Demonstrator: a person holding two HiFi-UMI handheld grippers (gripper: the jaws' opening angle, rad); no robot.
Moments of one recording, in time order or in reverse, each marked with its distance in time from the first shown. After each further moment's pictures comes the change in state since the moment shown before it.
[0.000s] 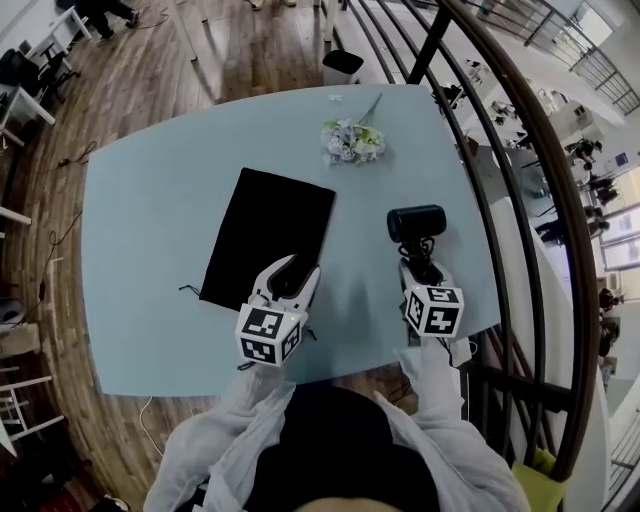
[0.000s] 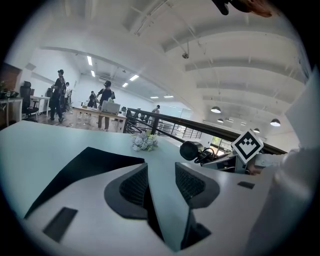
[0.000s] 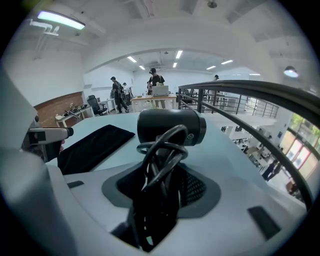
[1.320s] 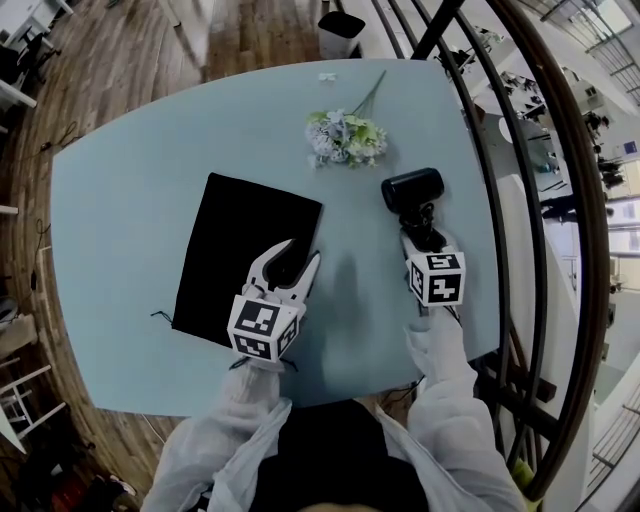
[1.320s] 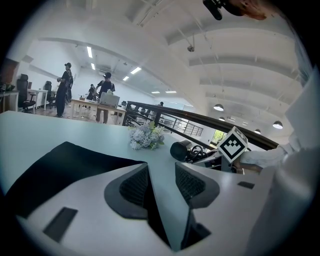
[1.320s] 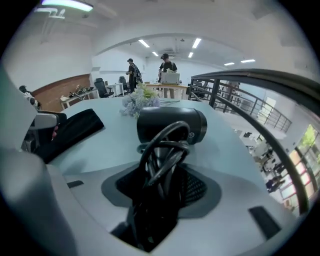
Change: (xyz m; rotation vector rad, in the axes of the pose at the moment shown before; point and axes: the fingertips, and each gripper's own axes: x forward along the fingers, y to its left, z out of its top) left arm 0.107 0.028 0.001 -0.028 0.049 -0.007; right arm 0.127 -0.058 0.042 -0.168 0.116 0.053
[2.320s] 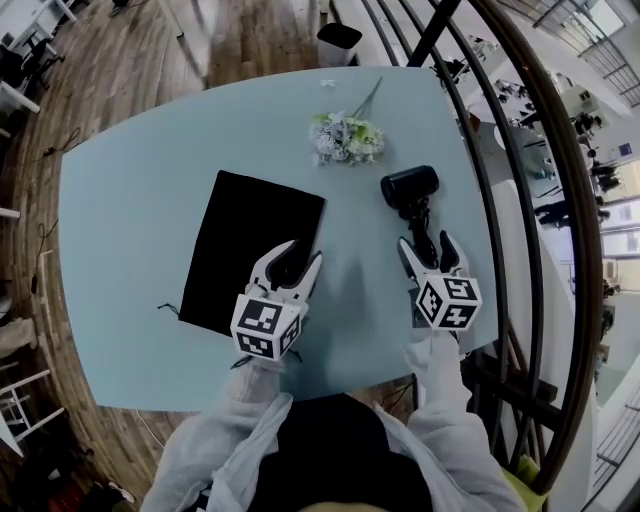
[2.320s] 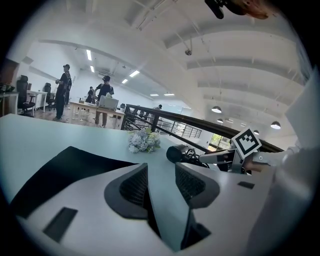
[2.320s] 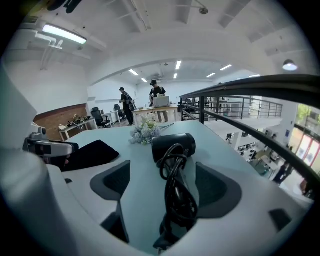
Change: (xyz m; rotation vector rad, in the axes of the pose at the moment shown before) left arm -0.025 -0.013 0.007 0.009 -0.026 -0.015; right arm -0.072 0.015 0.013 0.191 -0.265 0.008
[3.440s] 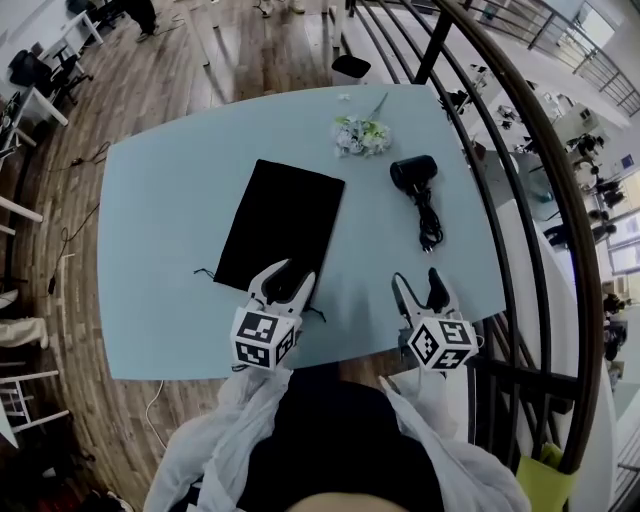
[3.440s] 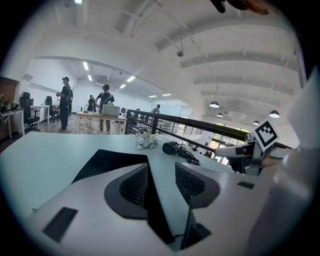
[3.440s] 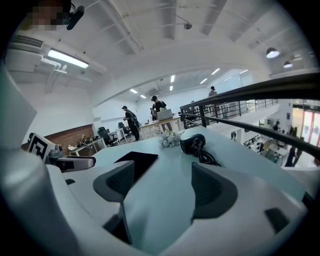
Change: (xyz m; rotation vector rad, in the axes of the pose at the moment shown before) left arm -0.146 -0.027 -0.010 0.092 -0.004 0.042; right arm -0.152 0.109 -0.038 0.144 -0.149 0.071
